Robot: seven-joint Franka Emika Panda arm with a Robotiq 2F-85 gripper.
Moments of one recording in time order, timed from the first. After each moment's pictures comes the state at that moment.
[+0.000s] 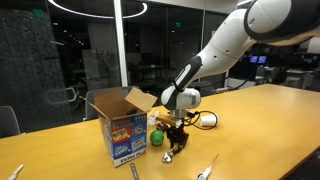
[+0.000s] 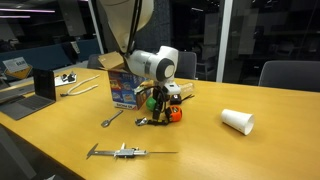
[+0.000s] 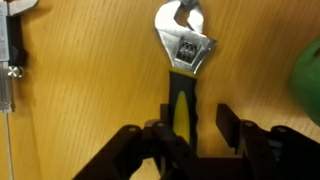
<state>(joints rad) 0.14 0.65 0.04 -1.89 0.21 2.35 1.23</state>
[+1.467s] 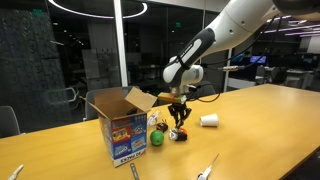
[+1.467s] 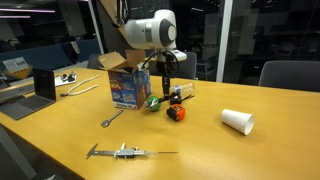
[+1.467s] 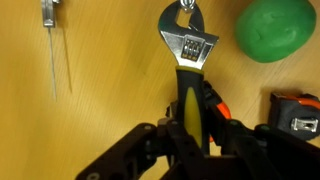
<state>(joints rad) 0.19 0.44 -0.05 -1.87 -0.01 2.23 1.25</state>
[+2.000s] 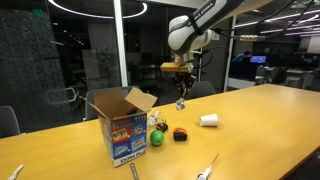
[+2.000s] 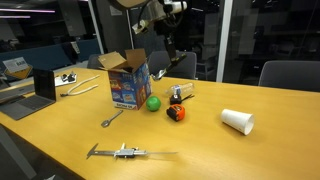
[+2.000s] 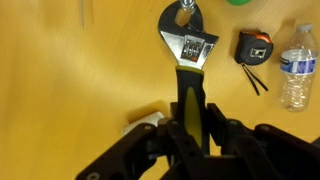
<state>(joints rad) 0.20 0.18 -0.04 -1.84 -0.25 2.07 1.30</state>
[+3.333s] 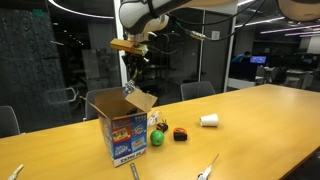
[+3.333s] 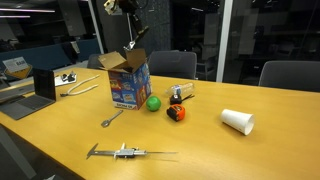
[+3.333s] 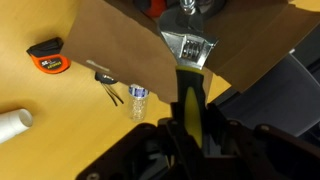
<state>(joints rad) 0.34 0.45 0.12 -1.30 -0.27 2.06 1.23</state>
